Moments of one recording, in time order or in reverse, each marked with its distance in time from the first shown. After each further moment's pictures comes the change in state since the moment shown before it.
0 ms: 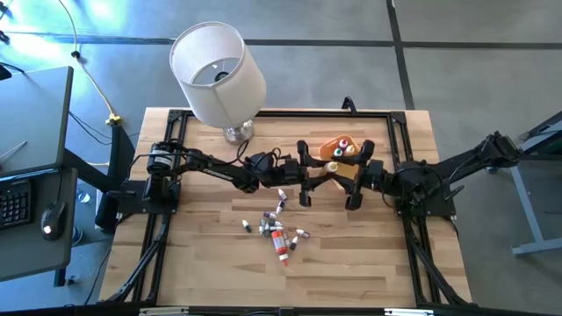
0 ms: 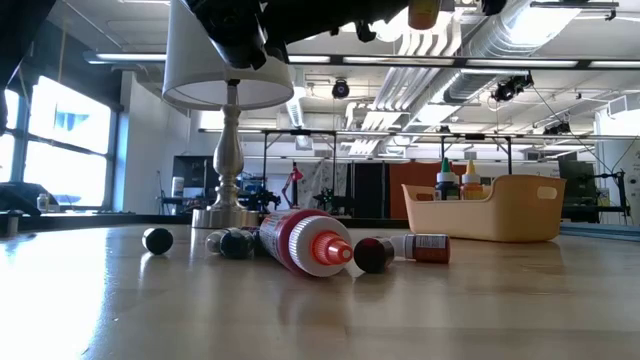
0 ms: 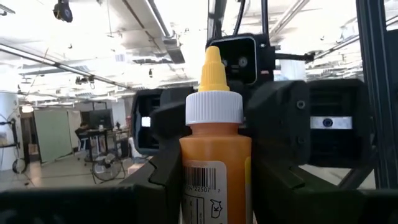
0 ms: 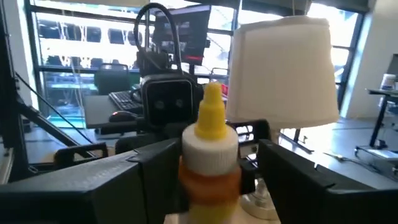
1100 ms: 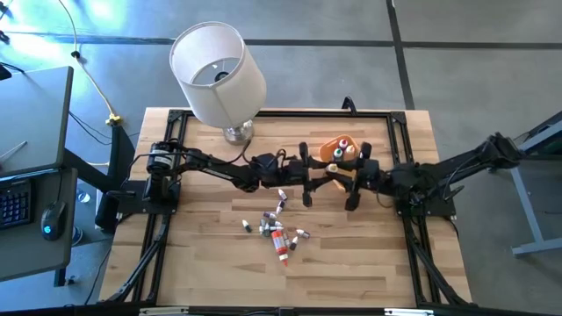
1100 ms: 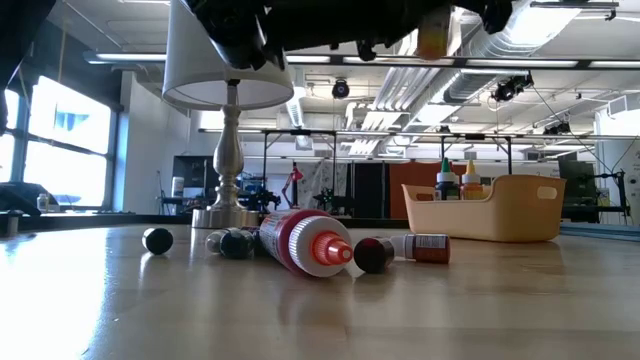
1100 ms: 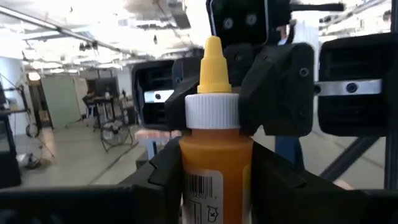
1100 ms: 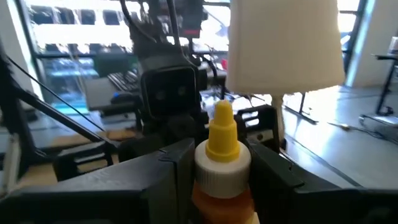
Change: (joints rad) left arm 0.007 0.000 0.000 -0.156 -0.046 -0.005; right arm -0.023 0.000 -0.001 -0.143 0.021 0.151
